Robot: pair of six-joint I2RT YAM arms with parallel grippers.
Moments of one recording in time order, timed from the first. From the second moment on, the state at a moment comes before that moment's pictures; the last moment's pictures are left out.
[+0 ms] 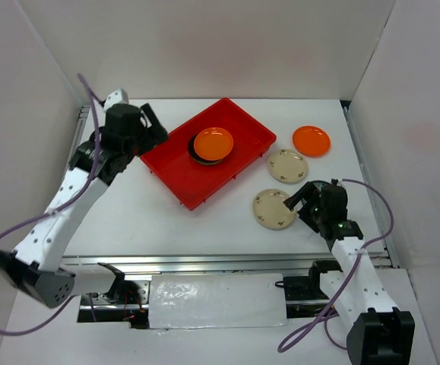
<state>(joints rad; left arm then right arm) -0.42 1.33 1.52 -0.73 -0.34 -0.74 -0.01 0.75 0.45 -0.40 -0.13 0.74</state>
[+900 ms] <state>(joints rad) -0.31 1.10 1.16 -0.85 -0.24 -0.58 0.05 0.83 0.25 -0.23 -0.12 0.94</state>
